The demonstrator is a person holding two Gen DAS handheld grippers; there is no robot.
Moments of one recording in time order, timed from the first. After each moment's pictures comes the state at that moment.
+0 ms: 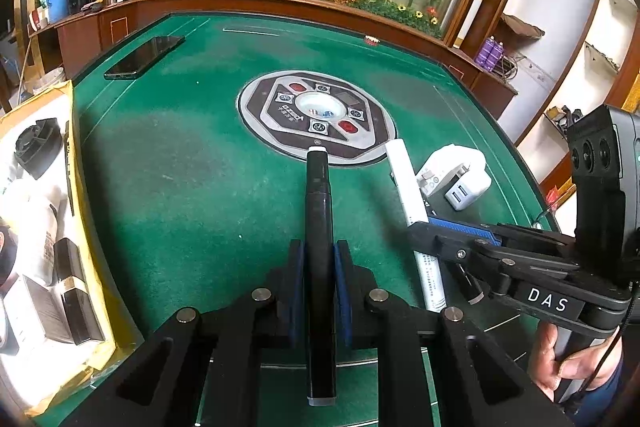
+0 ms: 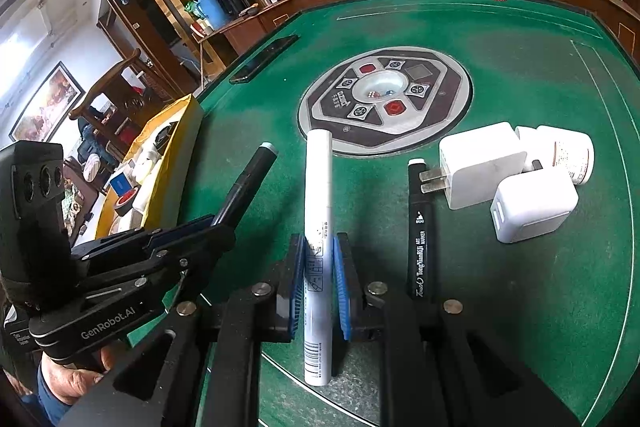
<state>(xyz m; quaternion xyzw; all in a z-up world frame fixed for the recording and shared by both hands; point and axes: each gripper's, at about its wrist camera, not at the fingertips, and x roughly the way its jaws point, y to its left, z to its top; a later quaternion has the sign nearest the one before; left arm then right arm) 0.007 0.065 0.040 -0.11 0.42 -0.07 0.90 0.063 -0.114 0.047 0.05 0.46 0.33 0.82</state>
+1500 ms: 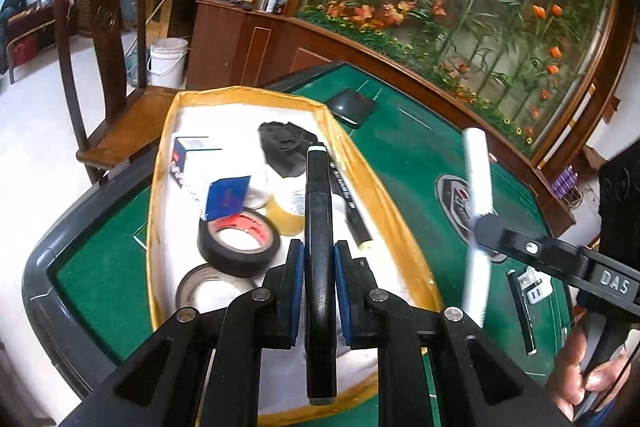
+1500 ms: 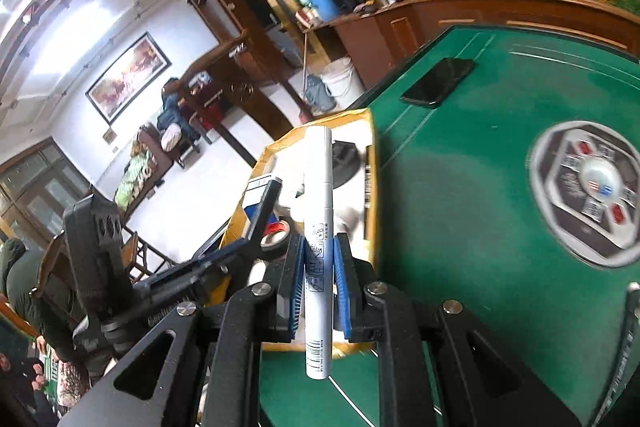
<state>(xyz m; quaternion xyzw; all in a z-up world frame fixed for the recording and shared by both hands) -0.081 0.261 0.051 -0.24 0.33 0.12 0.91 0.047 0.076 0.106 0.04 0.43 0.49 0.76</state>
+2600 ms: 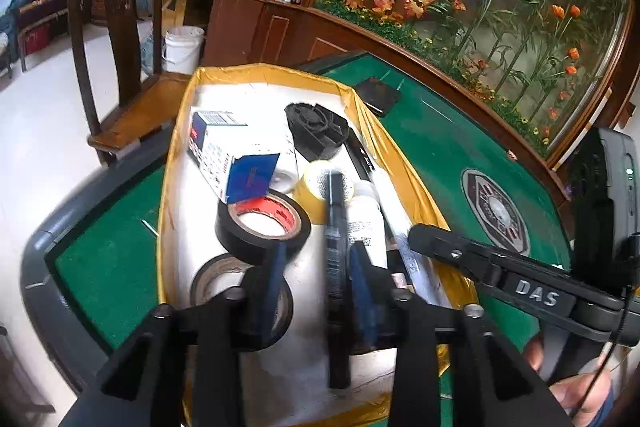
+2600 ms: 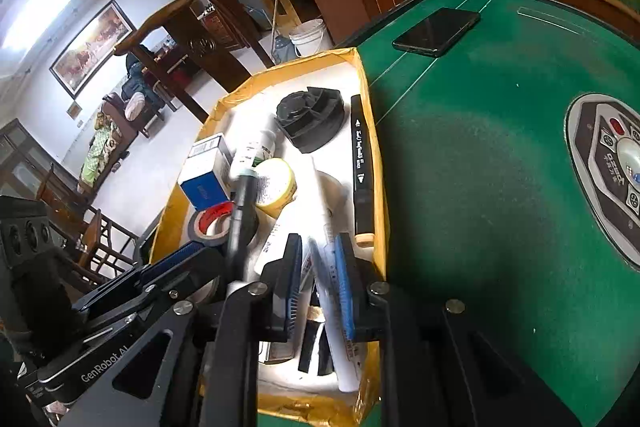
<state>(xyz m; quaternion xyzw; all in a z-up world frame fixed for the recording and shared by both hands) -0.080 0.267 0.036 -0.24 0.34 0.15 0.90 0.055 0.131 0.054 -0.02 0.47 0.44 0.76</state>
